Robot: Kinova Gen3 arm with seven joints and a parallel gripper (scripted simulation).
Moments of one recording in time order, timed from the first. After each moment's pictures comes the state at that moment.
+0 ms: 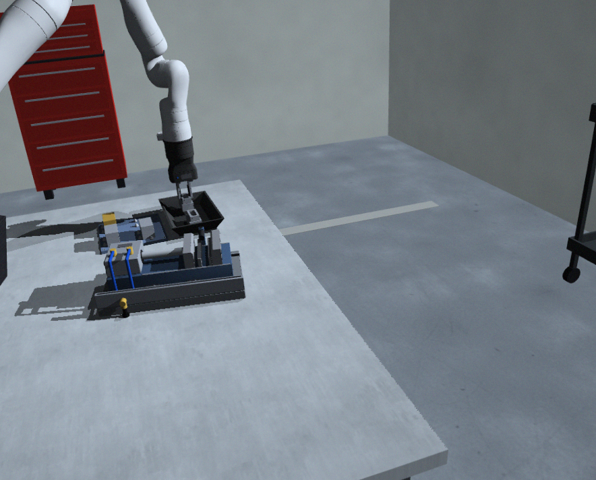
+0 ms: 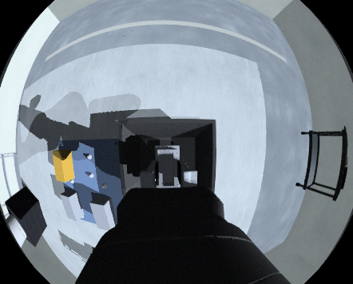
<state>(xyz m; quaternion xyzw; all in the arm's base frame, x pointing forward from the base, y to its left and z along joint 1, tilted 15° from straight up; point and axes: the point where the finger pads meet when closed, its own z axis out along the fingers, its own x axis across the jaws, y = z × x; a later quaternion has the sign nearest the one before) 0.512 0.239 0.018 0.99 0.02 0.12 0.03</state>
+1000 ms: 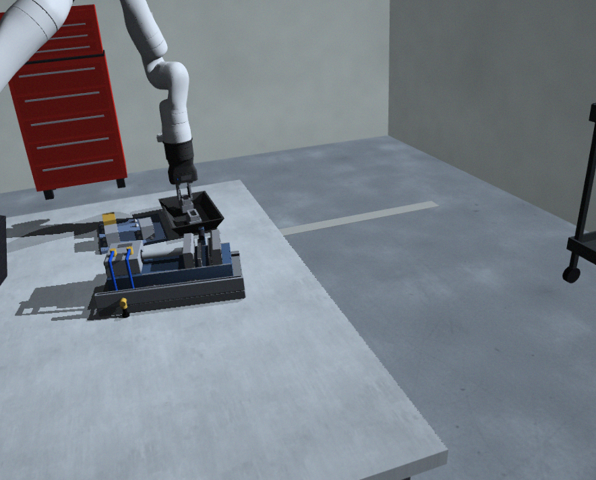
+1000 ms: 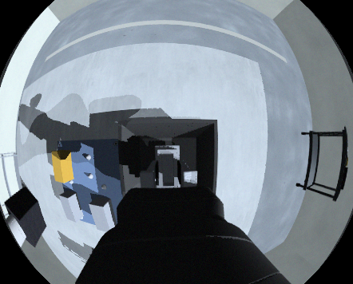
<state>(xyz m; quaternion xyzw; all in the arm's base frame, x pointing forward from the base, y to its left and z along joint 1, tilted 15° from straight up) 0.512 0.239 0.013 0.99 0.02 0.12 0.03</state>
